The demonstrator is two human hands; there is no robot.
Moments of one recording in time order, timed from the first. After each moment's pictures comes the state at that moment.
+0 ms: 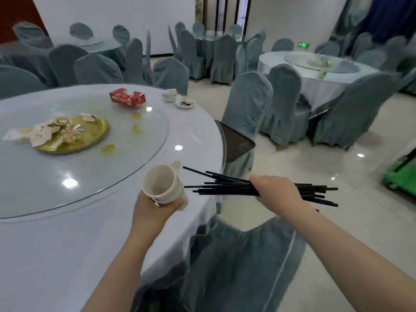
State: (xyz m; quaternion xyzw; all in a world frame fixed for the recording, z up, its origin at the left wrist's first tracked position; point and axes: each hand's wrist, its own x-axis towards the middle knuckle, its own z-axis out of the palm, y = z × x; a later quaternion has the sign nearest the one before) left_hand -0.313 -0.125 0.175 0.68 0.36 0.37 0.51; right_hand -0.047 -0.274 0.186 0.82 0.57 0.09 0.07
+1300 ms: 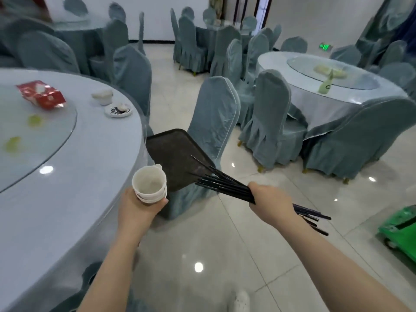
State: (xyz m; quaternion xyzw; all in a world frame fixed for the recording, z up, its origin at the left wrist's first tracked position) left_hand 0.223 -0.137 0.124 0.66 0.47 0.39 0.45; right_hand 0.495 -0.296 0.170 0.85 0.53 -0.02 0.01
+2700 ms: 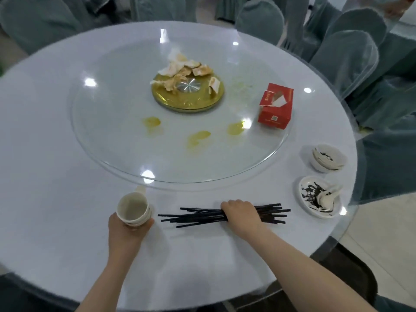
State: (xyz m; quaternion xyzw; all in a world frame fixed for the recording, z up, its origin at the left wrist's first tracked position) left_hand 0.116 0.137 0.025 0.15 0.83 0.52 0.14; right_hand 0.290 0.380 0.026 0.22 0.97 -0.03 0.14
